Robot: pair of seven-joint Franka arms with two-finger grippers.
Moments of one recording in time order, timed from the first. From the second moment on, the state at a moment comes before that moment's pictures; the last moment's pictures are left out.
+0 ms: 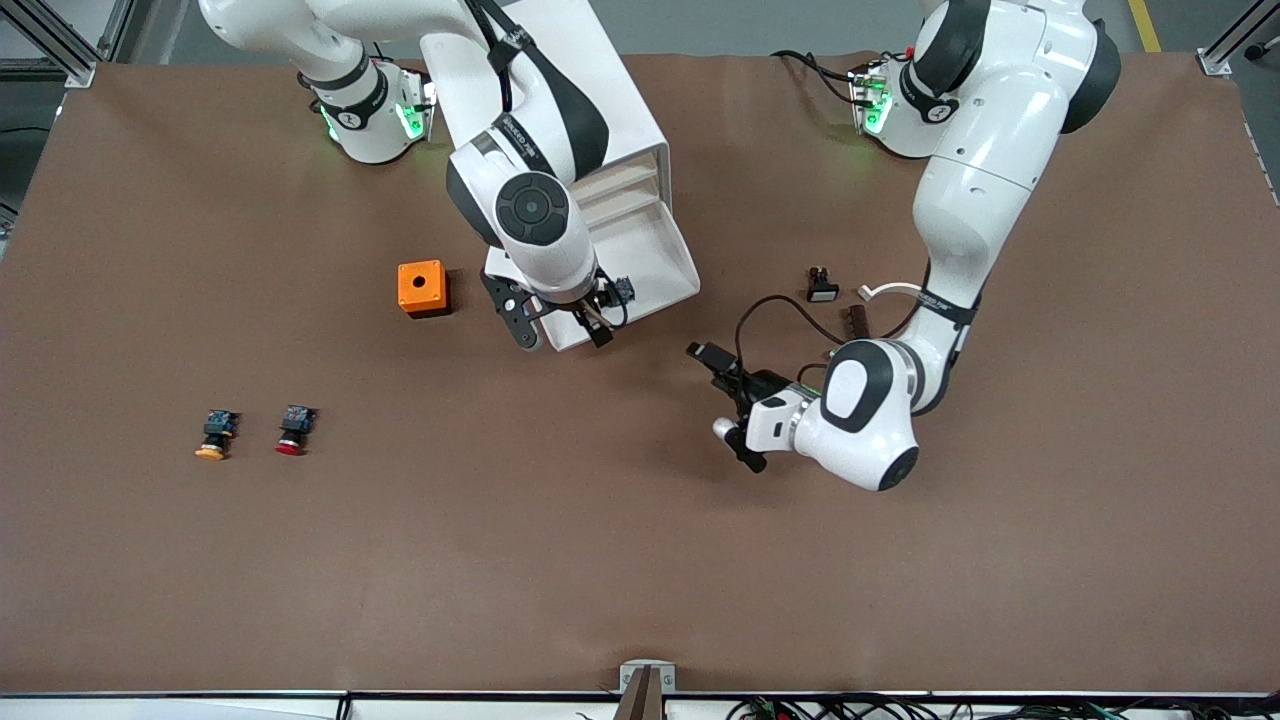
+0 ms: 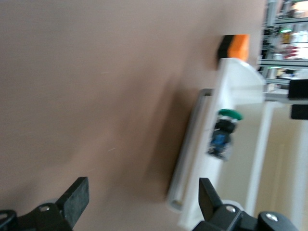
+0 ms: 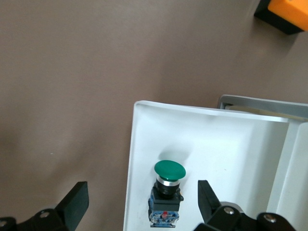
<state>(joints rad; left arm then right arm) -0.29 0.93 -0.12 -1.31 -0.78 1.71 0.58 0.74 0.44 -0.04 -1.68 0.16 2.01 1.68</state>
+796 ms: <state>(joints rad) -0.29 0.80 0.04 -1.27 -0.41 1.71 0.58 0.78 0.48 -0.04 -1.70 0.22 2.01 1.68</state>
